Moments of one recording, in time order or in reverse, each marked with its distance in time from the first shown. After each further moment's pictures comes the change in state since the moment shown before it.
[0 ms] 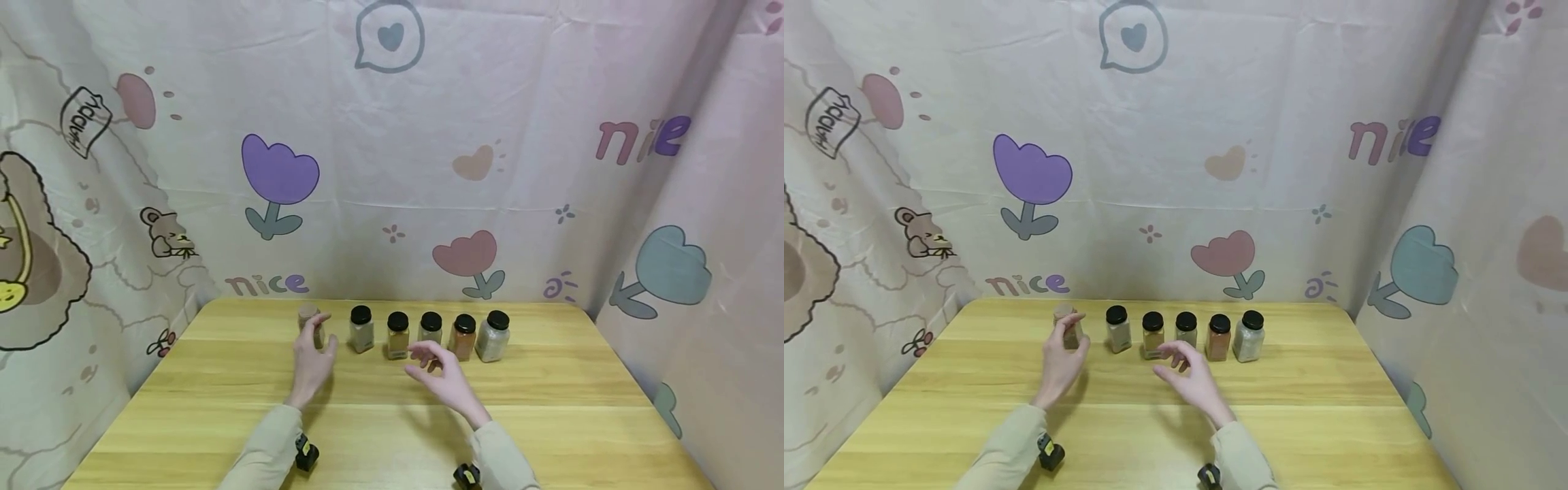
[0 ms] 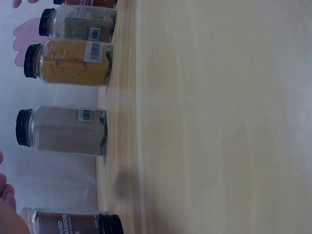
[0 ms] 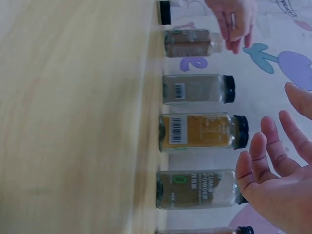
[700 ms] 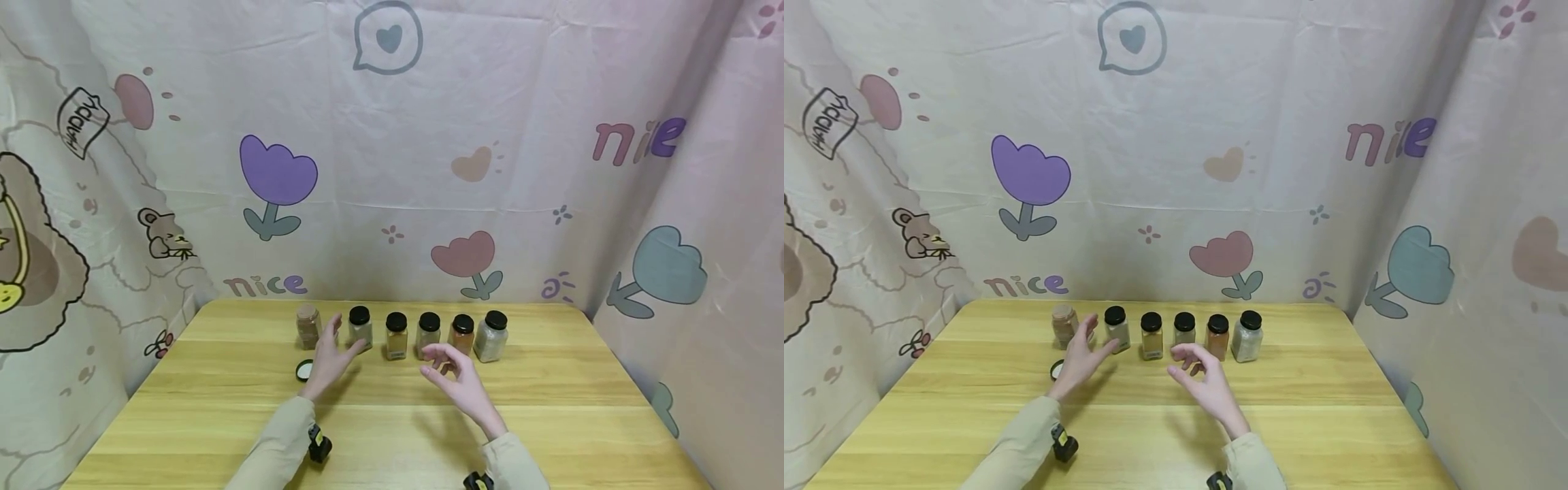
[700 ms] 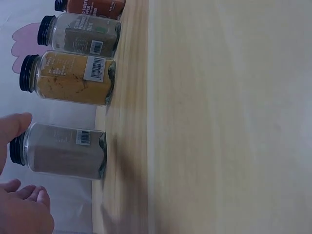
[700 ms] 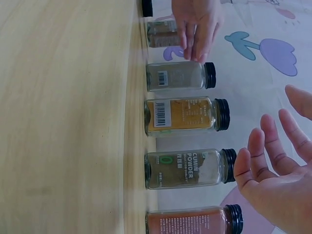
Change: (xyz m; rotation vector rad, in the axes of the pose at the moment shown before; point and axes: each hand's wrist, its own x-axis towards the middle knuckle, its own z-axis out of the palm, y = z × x) left_hand 0.003 0.000 0.021 0.043 -0.286 -0.160; right_hand -0.016 -0.005 -0.020 0.070 0.042 -0.028
